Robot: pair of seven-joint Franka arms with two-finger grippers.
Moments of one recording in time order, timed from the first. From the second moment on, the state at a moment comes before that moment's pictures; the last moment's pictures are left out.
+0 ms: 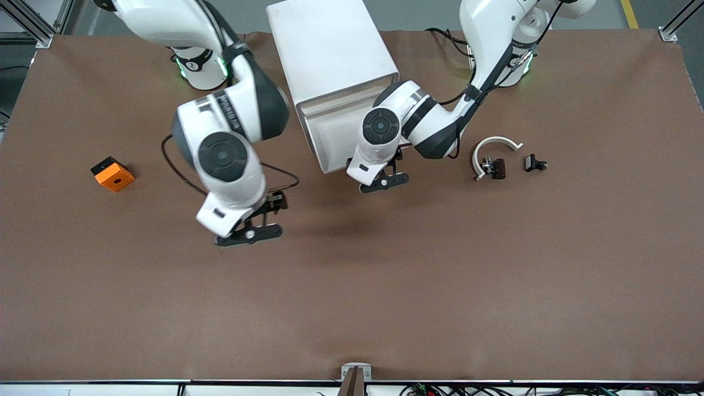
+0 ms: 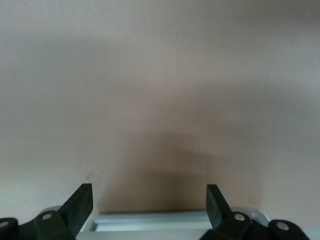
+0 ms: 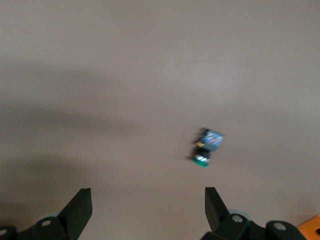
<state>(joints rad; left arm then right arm) -0.56 0.55 -0.28 -1.68 -0.08 2.05 -1.02 0.50 0.58 -0.10 -1.22 -0.05 1.67 0.19</state>
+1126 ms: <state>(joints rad) -0.67 0.57 -0.32 -1.69 -0.25 2.03 -1.15 0.10 0.42 -0.10 -1.21 -0.04 1.56 -0.04</state>
